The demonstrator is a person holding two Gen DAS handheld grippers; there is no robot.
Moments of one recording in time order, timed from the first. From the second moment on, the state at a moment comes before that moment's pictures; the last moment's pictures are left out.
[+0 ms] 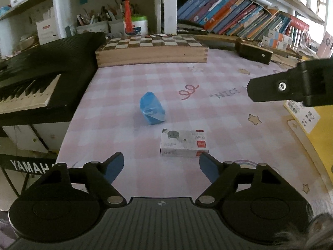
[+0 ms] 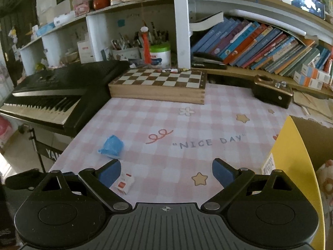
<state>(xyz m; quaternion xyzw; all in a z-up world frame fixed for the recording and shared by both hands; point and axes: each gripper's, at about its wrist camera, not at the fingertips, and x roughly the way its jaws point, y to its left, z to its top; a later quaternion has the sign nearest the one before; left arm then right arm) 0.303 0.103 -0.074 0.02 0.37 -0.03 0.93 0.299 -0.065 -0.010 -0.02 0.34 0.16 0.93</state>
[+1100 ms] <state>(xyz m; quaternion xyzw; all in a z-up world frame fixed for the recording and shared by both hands) 0.324 0.077 -0.077 -0.01 0.37 -0.02 0.93 0.318 -0.078 -0.010 -0.02 0.34 0.16 0.92</state>
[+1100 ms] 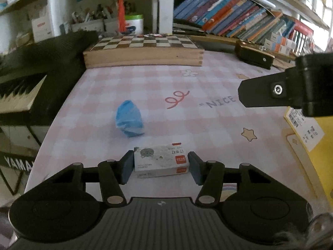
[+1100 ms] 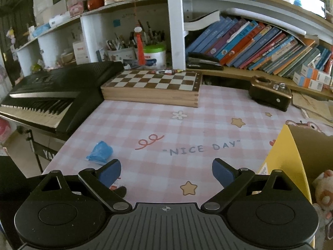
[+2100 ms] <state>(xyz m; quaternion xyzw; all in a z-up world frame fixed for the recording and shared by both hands) 0.230 0.162 -0.030 -0.06 0.37 0.08 0.92 0.402 0.067 -0.077 -0.10 0.40 0.30 0.86</state>
